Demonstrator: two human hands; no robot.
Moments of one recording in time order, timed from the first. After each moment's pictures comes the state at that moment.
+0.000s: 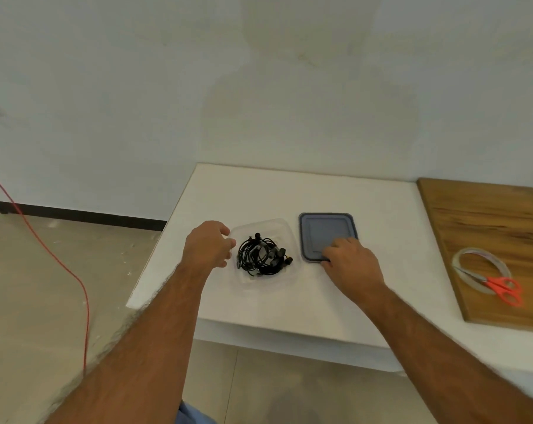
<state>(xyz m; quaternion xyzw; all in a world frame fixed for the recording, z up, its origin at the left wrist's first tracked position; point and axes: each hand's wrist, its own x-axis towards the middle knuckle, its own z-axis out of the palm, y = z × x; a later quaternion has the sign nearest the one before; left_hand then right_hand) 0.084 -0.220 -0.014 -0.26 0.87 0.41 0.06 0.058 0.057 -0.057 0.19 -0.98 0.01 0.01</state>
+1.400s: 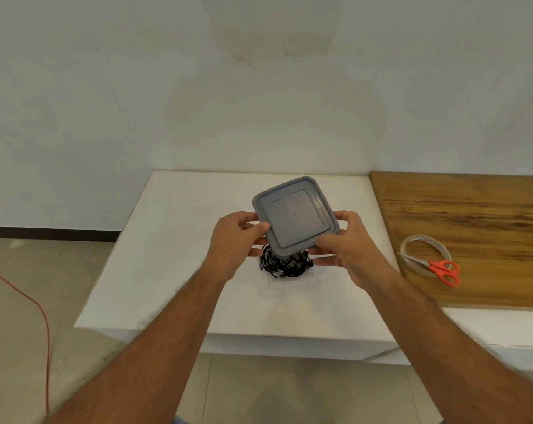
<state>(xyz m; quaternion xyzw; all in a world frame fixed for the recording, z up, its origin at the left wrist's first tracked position) 0.072 -0.096 0.012 -0.14 0.76 0.64 0.03 0.065 0.117 0.018 -0.09 -0.72 0.67 -0.16</state>
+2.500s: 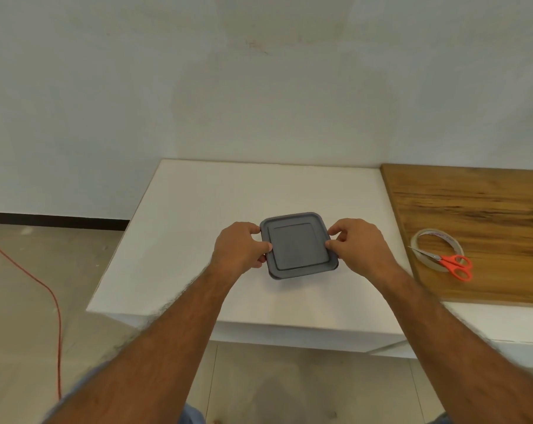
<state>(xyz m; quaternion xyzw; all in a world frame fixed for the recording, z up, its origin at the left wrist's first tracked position) 0.082 -0.105 -0.009 -0.16 0.87 0.46 0.10 0.059 0.120 -0.001 0.01 -0.96 0.27 -0.08</state>
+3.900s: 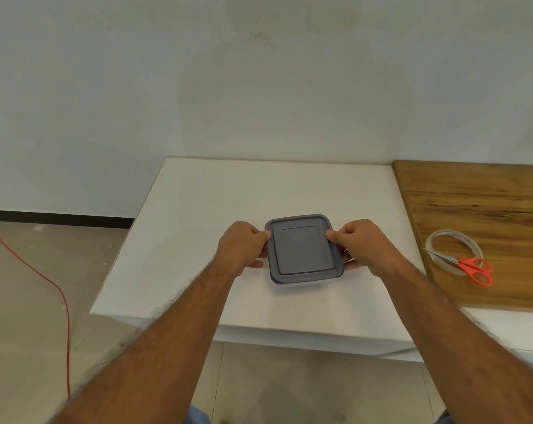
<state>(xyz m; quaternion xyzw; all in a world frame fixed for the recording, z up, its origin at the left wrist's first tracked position) 0.065 -0.109 -0.020 -0.22 0.82 0.50 0.13 0.037 0.114 -0.016 -0.11 -0.85 0.48 -0.21</state>
